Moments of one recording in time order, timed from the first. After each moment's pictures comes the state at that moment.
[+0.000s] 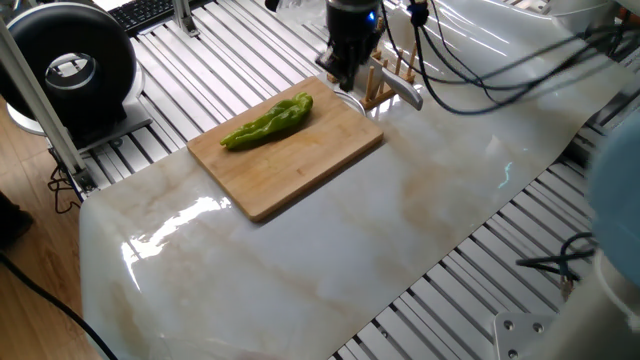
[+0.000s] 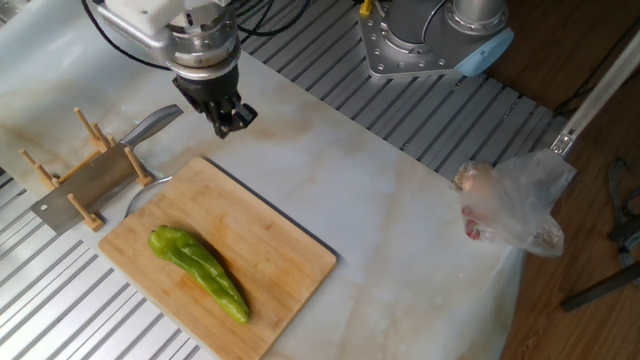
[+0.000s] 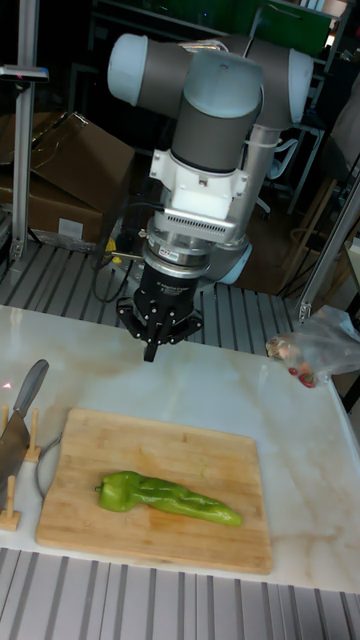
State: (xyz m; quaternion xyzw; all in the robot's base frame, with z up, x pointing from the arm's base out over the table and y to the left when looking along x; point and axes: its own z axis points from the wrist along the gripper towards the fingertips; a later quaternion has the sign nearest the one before) arm 0.571 -0.035 0.183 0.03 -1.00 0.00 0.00
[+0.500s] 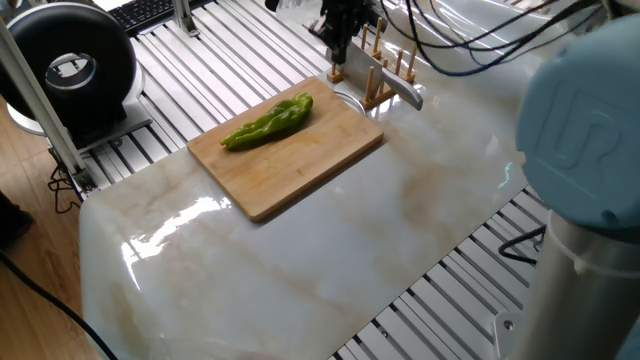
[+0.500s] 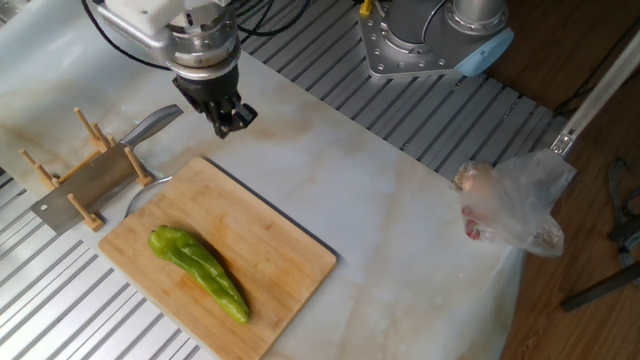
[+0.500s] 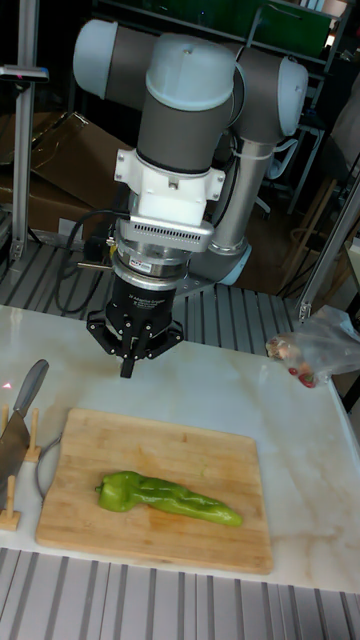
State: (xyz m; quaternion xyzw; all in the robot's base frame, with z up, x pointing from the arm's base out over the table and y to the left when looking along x) arm 0.611 -0.058 0.187 0.04 -1.00 -0.01 0.01
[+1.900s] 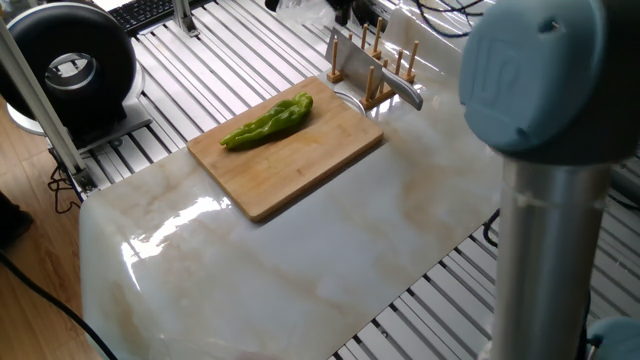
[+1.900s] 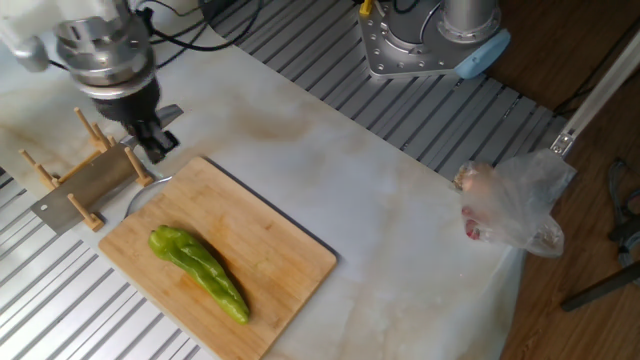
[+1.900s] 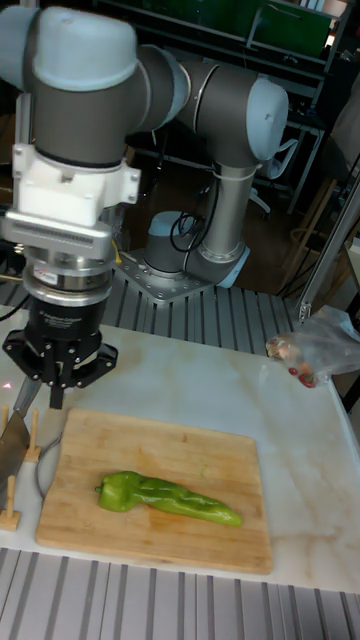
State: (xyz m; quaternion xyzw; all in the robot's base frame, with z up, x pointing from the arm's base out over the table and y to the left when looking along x) arm 0.691 -0.145 0.187 0.00 -1.00 -0.02 -0.03
